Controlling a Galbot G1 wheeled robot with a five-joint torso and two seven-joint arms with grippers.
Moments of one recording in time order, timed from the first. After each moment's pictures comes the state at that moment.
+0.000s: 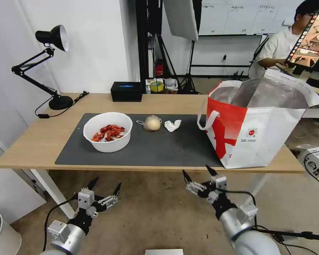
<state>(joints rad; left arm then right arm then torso) 1.79 -1.06 -0.55 -2.14 -0.45 -0.08 0.05 -1.46 1.06 0.26 2.20 0.51 -0.11 0.08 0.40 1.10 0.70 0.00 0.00</state>
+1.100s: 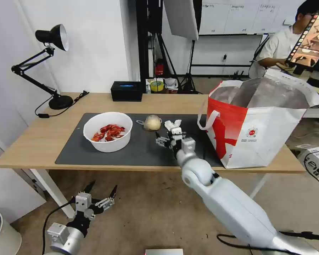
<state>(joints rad) 1.78 -1.10 -0.56 -2.07 -0.45 -0.08 0.05 -0.60 1.23 -0.23 1.58 0.61 -0.31 0.48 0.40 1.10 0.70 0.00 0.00</state>
